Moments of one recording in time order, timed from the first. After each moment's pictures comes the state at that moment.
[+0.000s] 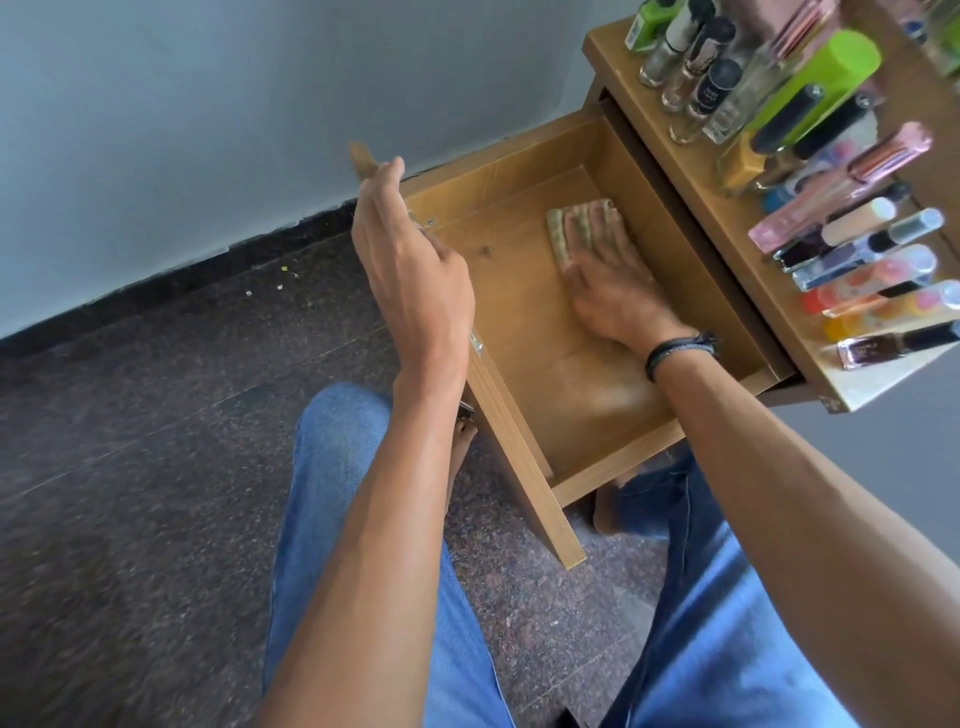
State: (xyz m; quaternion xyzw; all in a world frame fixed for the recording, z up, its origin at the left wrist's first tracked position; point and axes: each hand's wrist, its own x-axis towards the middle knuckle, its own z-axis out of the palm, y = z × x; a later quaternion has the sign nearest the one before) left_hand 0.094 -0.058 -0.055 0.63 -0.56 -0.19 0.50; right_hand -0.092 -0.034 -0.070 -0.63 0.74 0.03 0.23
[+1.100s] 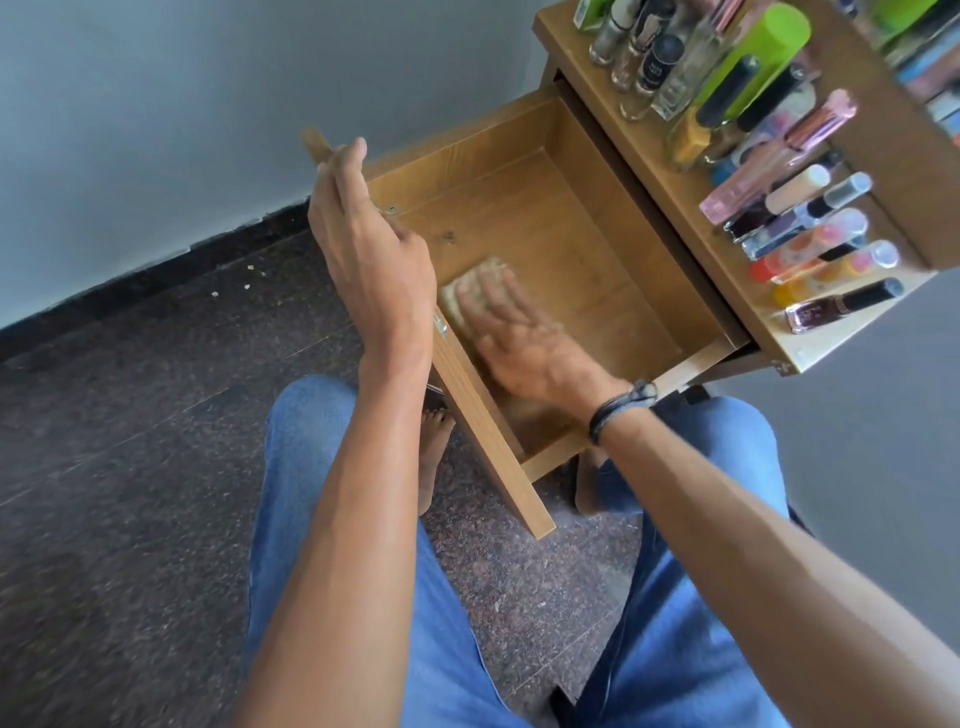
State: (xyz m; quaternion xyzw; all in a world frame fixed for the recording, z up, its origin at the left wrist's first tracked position) left_hand 0.095 -0.062 -0.059 0.64 -0.57 -0.17 0.49; right_hand -0.032 0.023 -0.068 -0.67 0.67 0.06 0.31
